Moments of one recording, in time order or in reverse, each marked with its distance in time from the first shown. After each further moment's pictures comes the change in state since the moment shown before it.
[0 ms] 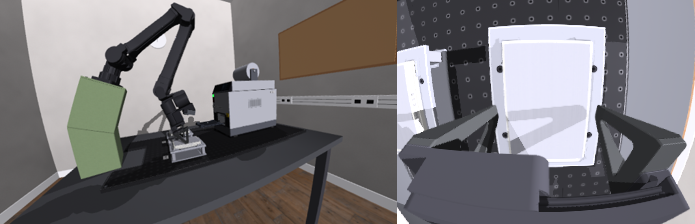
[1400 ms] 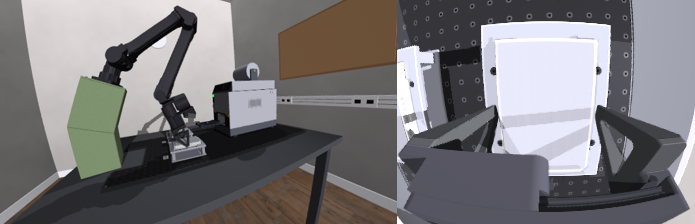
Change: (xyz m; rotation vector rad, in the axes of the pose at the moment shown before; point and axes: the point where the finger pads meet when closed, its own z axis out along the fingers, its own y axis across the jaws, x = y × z) arm 0.004 -0.001 0.015 0.002 -0.005 0.000
